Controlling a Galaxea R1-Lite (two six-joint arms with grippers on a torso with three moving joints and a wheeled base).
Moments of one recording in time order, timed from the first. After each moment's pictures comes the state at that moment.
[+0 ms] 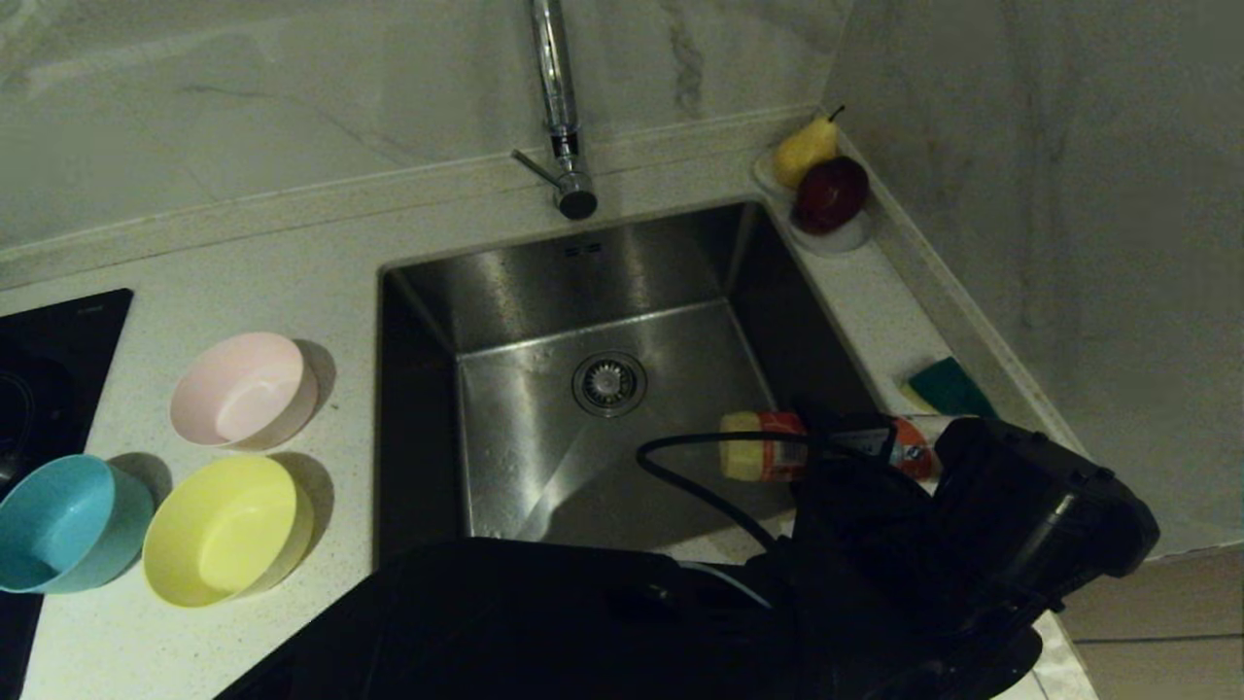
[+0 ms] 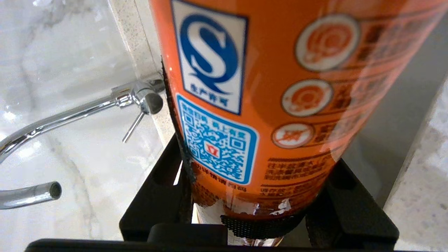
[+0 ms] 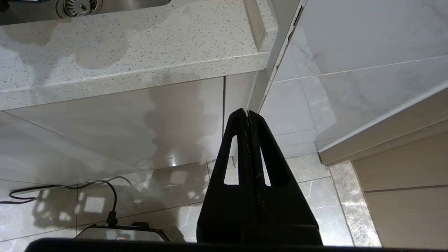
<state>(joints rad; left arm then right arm) -1.19 2.42 -1.89 -0.25 1.28 1.29 0.00 0.00 0.00 0.00 0.00 0.00</state>
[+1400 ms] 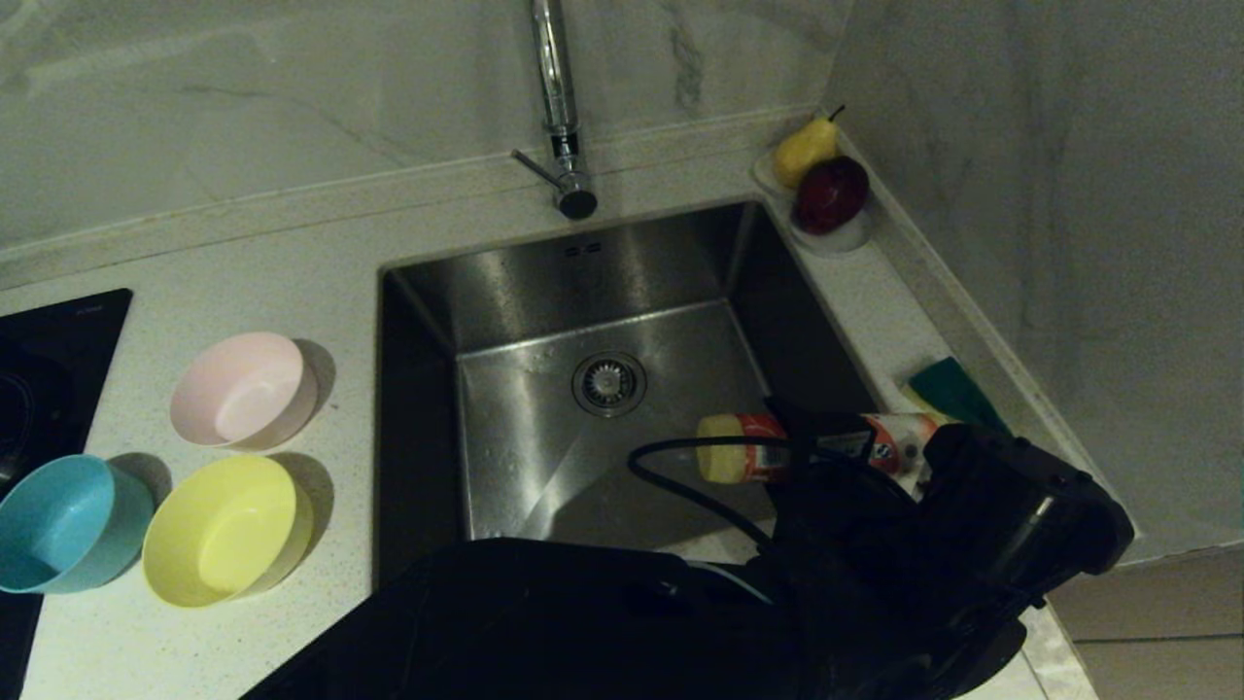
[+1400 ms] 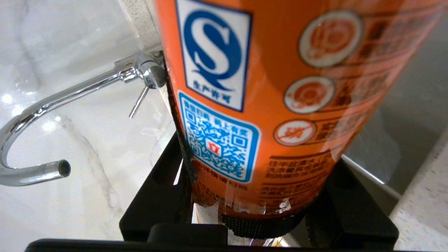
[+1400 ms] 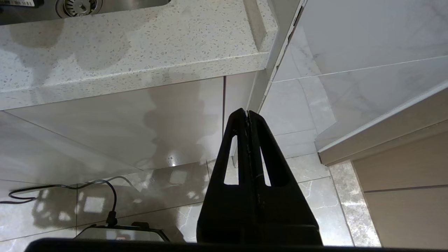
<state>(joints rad) -1.18 2.44 -1.90 -0.27 1.41 1.34 0.00 0.00 0.00 0.00 0.00 0.00</state>
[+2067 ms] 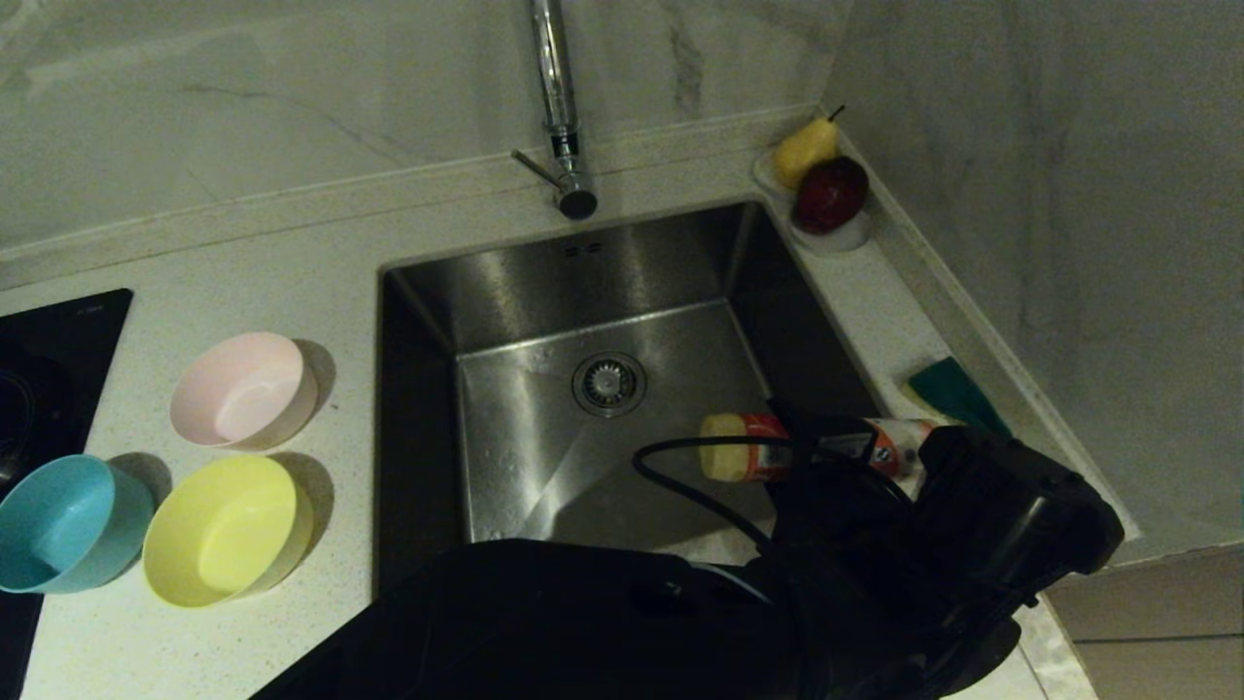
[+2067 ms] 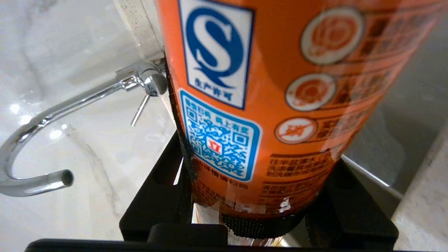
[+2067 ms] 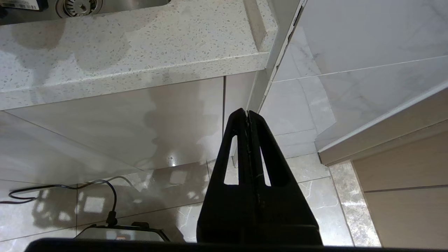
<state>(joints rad) -1.17 2.46 -1.90 -0.30 1.39 1.38 0.00 0.00 0.00 0.00 0.00 0.00</state>
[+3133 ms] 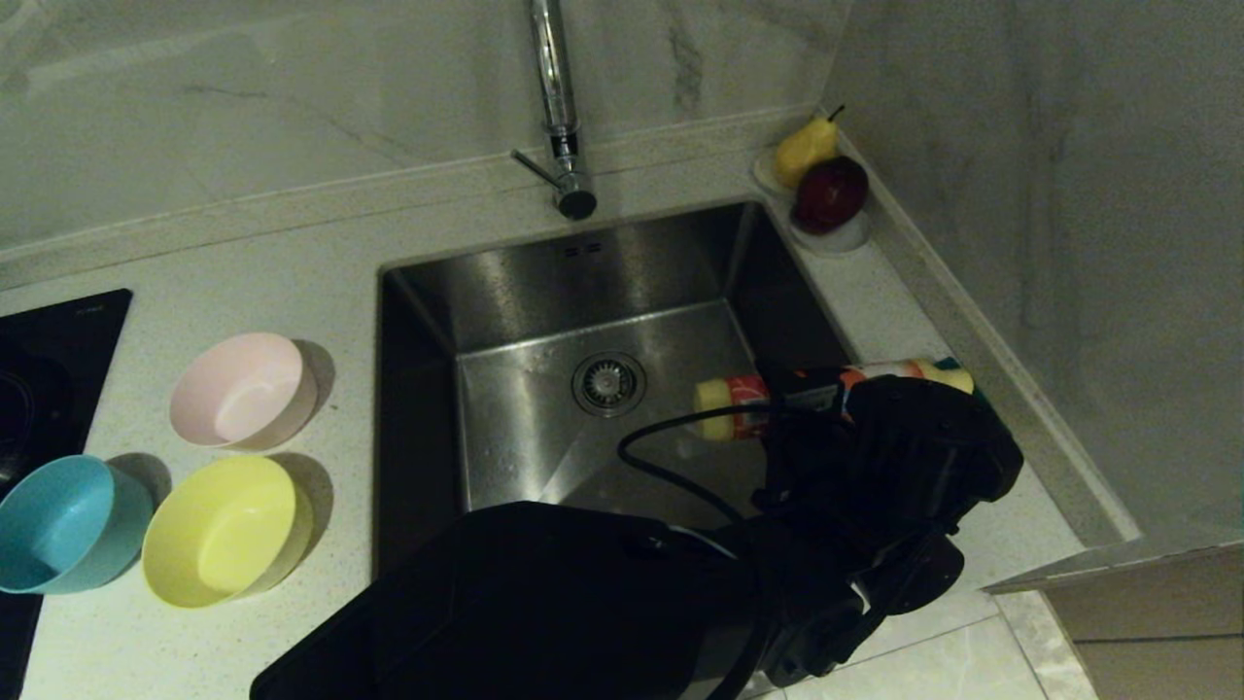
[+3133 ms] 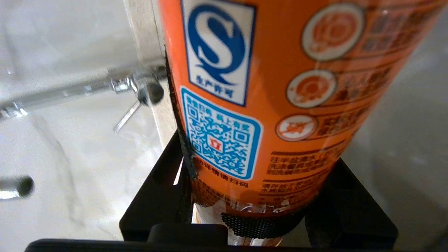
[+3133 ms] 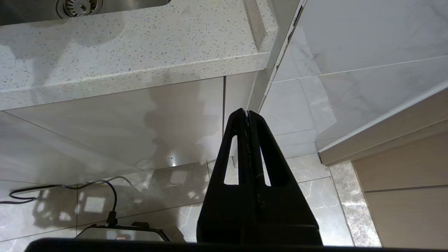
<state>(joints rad) -1.09 2.49 -1.90 -0.61 1.27 1.47 0.00 0.00 0.00 0.00 0.00 0.00</state>
